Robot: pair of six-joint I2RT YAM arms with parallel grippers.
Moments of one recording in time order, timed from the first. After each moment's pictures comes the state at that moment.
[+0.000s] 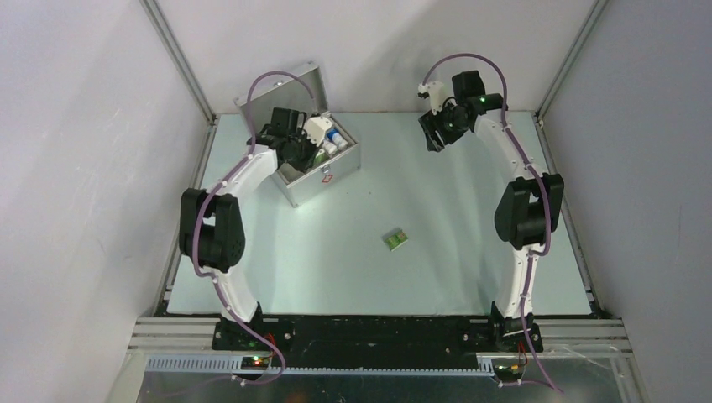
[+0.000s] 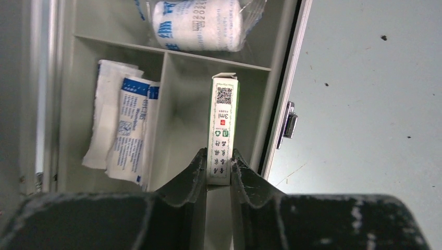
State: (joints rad) left arm -0.24 1.81 1.47 -0.50 0.19 0.47; right arm 0.21 2.05 2.02 -0.88 -0.30 -0.46
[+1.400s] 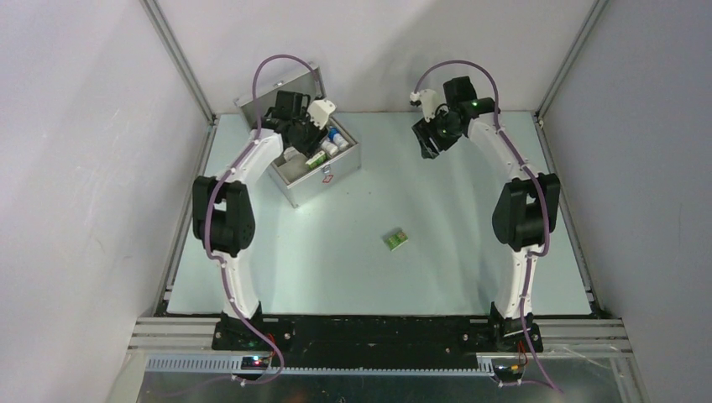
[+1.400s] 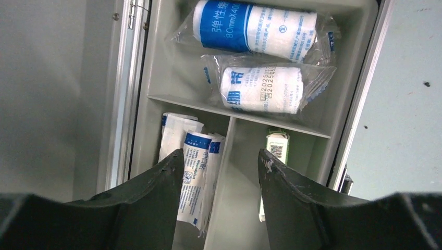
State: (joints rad) left arm -0.23 1.98 1.72 -0.54 0.16 0.51; right arm 0.24 2.05 1.98 -0.89 -0.29 -0.47
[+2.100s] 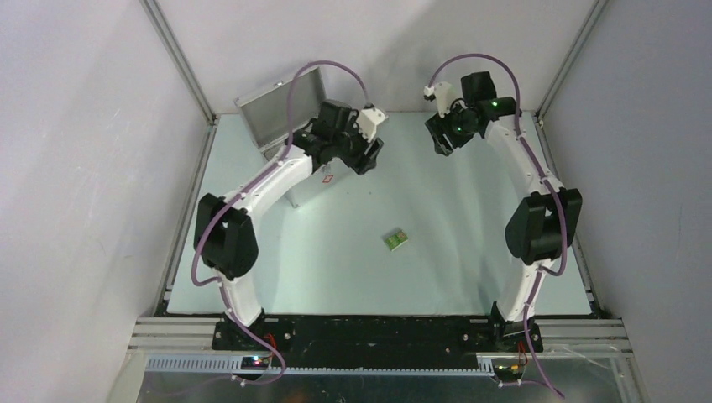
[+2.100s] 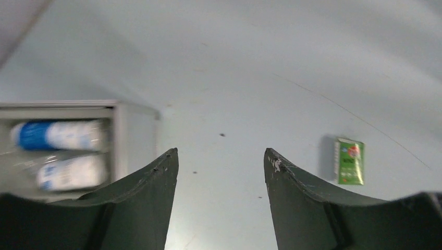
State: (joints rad) left arm -0.52 1.81 1.65 -0.49 0.26 0.28; right arm 0.21 1.91 1.91 -0.90 -0.26 -0.50
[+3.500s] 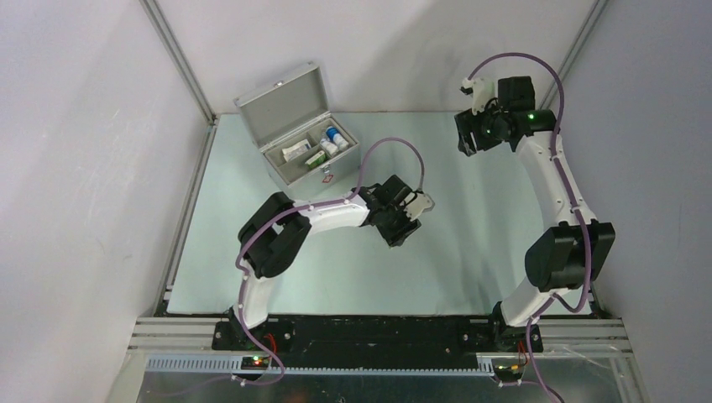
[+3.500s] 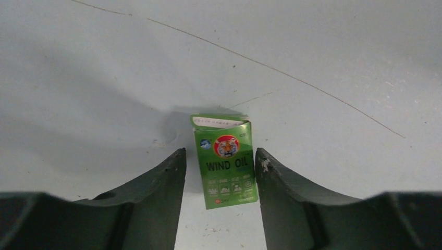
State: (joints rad) left arm -0.89 2.03 1.40 -0.41 0.19 0.17; right arm 0.09 1.65 1.72 -0.84 -0.24 -0.34
